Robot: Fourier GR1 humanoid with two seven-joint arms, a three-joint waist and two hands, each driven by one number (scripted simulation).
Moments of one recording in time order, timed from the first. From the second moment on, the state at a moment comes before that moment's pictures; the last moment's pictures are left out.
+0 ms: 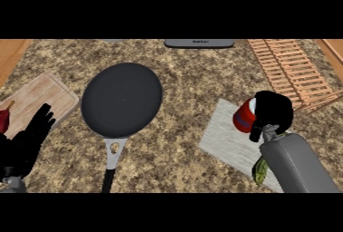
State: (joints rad) left arm 0.01 0.34 0.15 -1.41 0.12 -0.05 0.09; right arm -0.40 -0.26 0.25 -1.37 1.09 0.33 0.83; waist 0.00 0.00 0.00
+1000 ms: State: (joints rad) left arm -0.03 0.32 0.11 -1.41 0.10 -0.07 0.10; right arm -1.08 -0.04 -0.18 -0.97 1.41 0.01 1.22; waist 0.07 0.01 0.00
